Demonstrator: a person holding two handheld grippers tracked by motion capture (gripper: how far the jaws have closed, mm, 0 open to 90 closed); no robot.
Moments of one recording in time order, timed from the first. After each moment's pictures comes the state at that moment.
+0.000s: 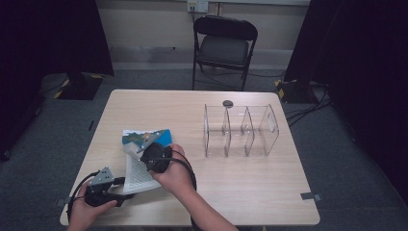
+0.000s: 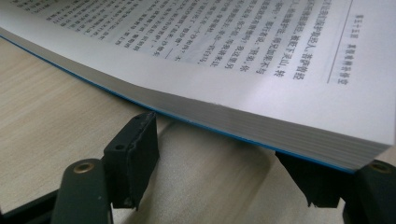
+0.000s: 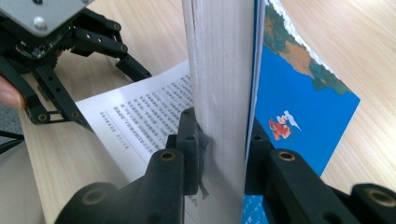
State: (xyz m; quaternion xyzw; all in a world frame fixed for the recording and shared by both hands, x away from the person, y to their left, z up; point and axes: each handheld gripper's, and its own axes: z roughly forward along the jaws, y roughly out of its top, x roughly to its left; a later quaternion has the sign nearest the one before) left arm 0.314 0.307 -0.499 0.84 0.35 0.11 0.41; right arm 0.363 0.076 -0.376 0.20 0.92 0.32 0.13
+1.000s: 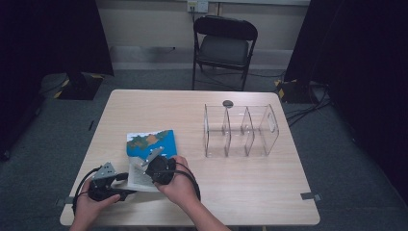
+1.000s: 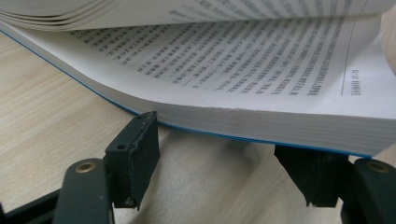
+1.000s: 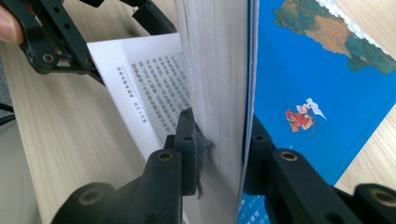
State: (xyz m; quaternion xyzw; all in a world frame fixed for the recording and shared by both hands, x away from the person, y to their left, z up) left arm 0.326 0.301 -0.494 0.82 0.37 0.11 0.42; right arm 0.350 0.068 -0.411 0.19 0.93 0.29 0.12
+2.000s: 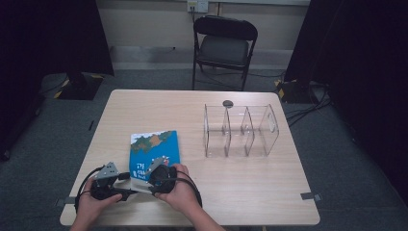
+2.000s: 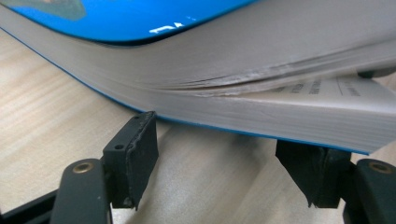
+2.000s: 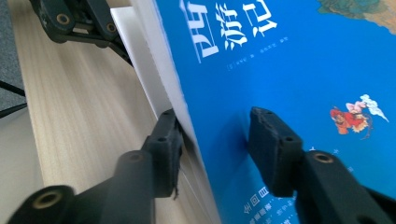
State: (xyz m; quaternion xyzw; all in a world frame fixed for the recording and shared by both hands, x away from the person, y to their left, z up) left arm 0.329 0.296 -0.498 0.83 0.35 0.11 0.42; right arm 0.343 0.065 -0.445 0.18 0.93 0.31 0.09
